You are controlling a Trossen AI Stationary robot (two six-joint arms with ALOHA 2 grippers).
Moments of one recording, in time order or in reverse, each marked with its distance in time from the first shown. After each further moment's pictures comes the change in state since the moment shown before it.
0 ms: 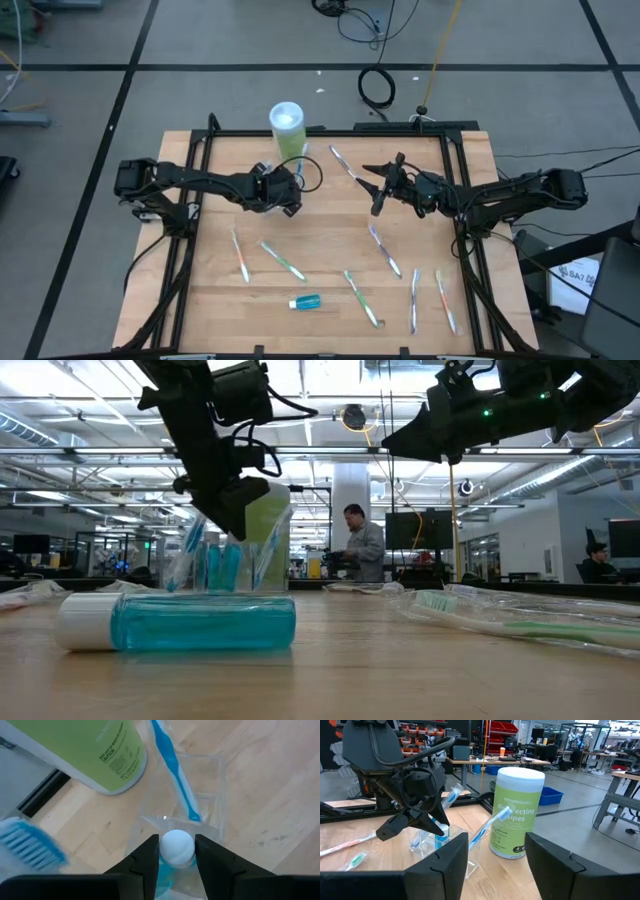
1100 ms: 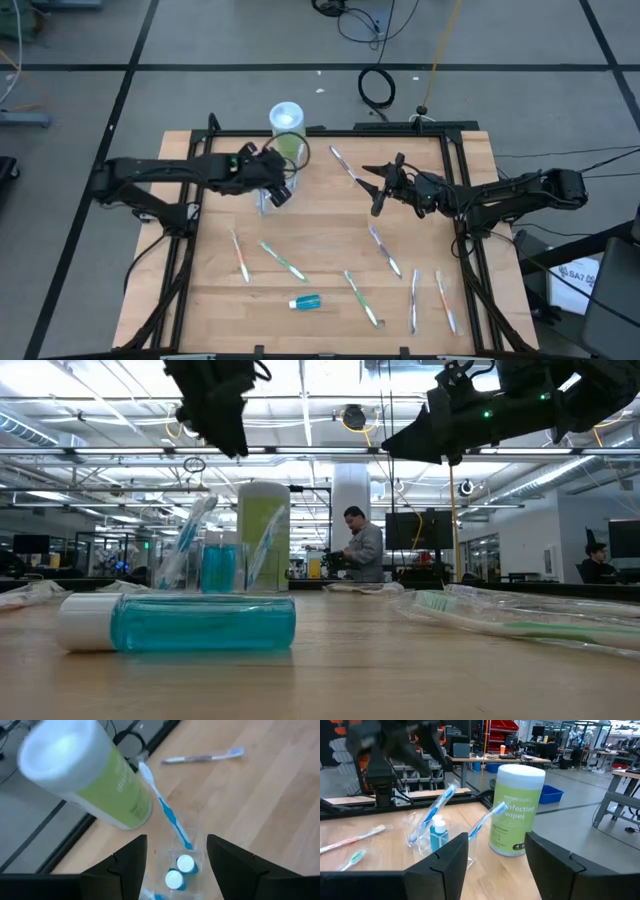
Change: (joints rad) left arm 0.000 -0.225 0.247 -0.240 0.051 0.189; right arm 0.000 0.000 0.000 -0.015 0.000 0.000
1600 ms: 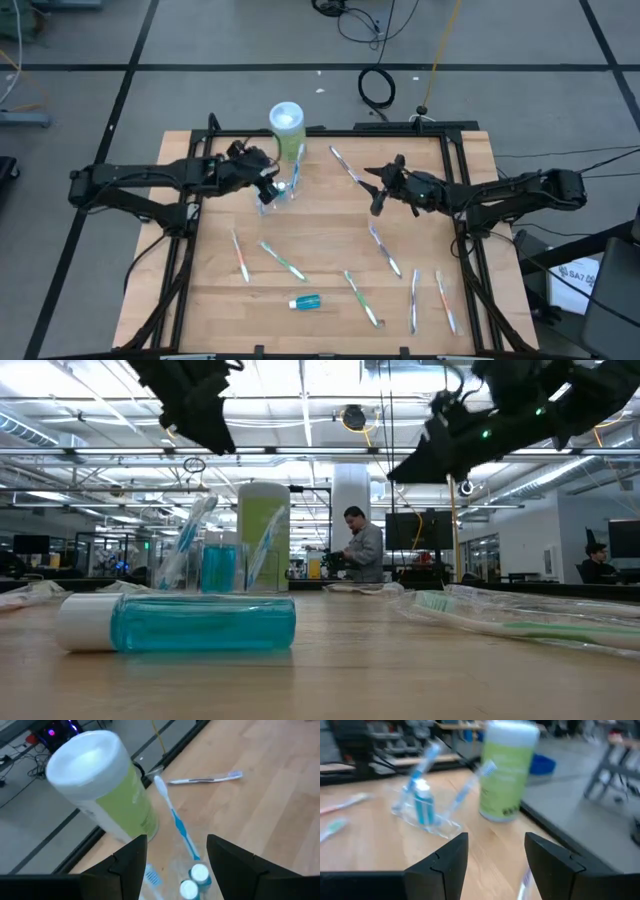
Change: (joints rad) left arm 0.024 -0.227 -0.251 0.252 -0.008 0.124; right arm -0.048 0.024 0.000 -0.150 0.002 0.060
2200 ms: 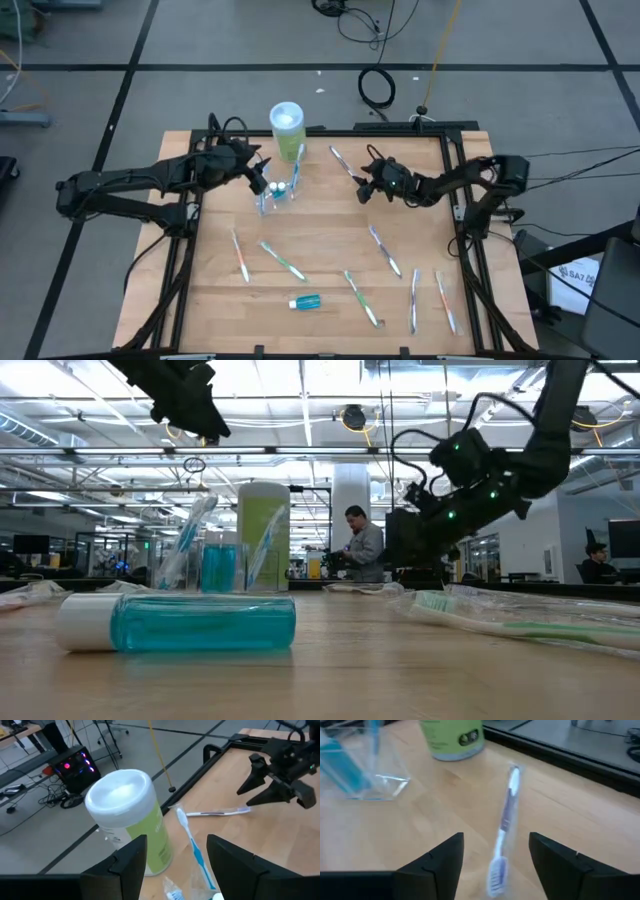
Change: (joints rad) left arm 0.076 -0.161 -0.112 0.197 0.009 0.147; right arm -0.231 0.497 0.000 0.288 -0.131 0.247
